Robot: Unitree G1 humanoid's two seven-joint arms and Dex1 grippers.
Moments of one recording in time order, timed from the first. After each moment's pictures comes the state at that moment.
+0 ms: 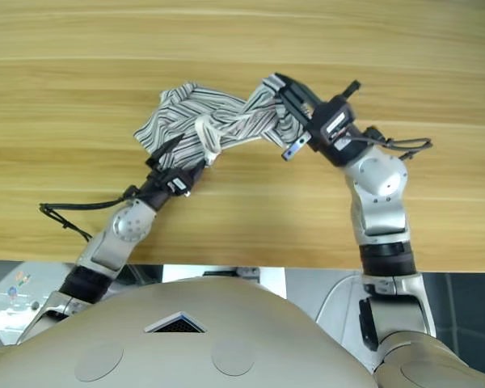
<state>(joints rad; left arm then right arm) 0.21 0.34 -0.43 0.05 0.51 -0.30 -0.10 -0.06 -0.48 0.09 -0.08 0.21 -0.35 0.58</state>
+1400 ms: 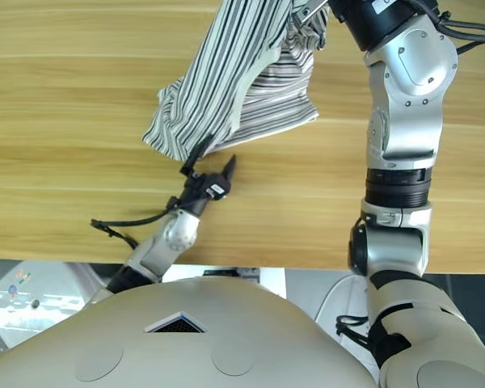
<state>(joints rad) 0.13 0.08 -0.53 0.26 0.68 -0.22 0.32 -0.48 -0.42 -0.03 -0.01 0.18 -0.09 0.52</state>
